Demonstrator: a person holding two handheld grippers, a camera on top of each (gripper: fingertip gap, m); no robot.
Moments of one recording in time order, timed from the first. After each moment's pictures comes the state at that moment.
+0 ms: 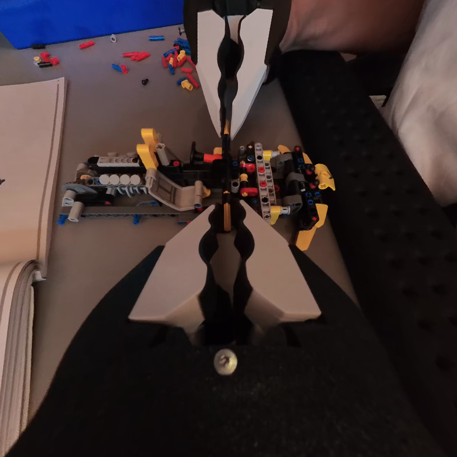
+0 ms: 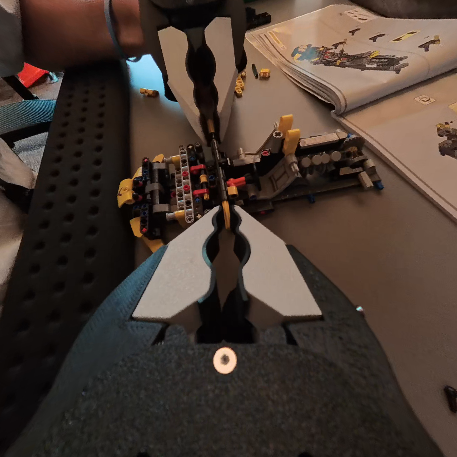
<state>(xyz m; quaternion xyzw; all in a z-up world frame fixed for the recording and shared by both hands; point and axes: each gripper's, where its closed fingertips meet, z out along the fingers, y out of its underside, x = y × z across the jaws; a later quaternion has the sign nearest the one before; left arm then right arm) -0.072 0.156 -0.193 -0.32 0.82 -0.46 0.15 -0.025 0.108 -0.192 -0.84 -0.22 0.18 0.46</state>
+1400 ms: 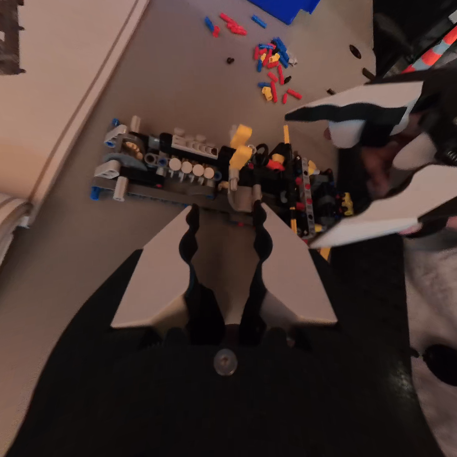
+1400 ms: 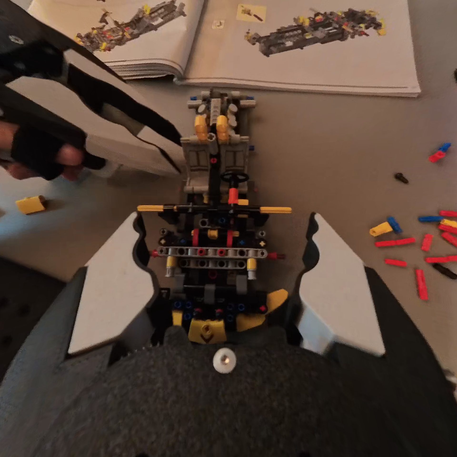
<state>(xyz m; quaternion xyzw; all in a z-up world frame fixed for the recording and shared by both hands) -0.026 0.166 -0.200 -0.55 0.70 -0.45 0.07 -0.011 0.110 -0.191 -0.89 0.21 -0.06 0.40</state>
